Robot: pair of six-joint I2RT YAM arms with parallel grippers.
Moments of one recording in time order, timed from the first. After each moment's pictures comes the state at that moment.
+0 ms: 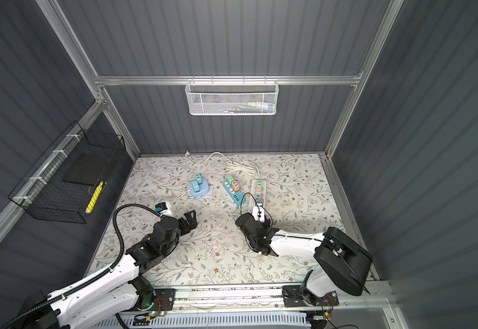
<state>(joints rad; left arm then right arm) -0.71 0.88 0.40 -0.06 -0.45 -0.82 0.92 1.42 0.61 0.05 0.76 0.68</state>
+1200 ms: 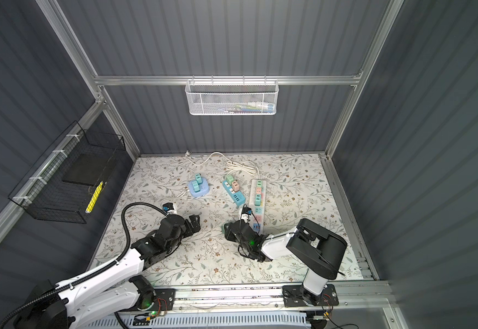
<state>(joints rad) -0.71 1.00 0.47 -0.16 -0.35 -0.80 0.97 1.67 0.54 0.54 0.24 1.06</state>
